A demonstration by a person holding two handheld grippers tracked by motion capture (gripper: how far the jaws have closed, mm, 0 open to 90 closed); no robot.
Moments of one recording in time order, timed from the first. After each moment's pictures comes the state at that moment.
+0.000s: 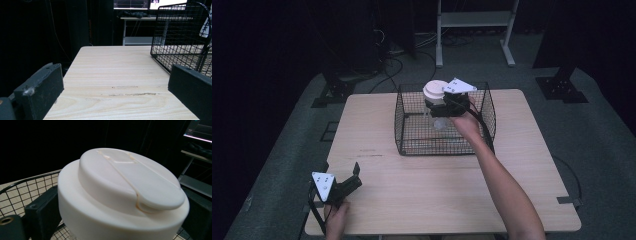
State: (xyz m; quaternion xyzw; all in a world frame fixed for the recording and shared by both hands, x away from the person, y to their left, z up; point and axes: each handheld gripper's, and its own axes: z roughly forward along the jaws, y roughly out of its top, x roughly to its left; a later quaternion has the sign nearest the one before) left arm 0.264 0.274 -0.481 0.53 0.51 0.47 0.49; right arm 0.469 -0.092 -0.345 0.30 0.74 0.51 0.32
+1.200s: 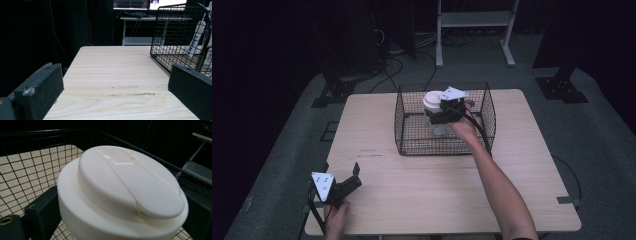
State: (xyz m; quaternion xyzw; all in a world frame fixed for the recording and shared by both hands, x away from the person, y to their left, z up) left arm 0.264 0.275 -0.481 0.53 0.51 0.47 0.49; right arm 0.489 -0.088 -0.386 0.30 0.78 0.47 0.30
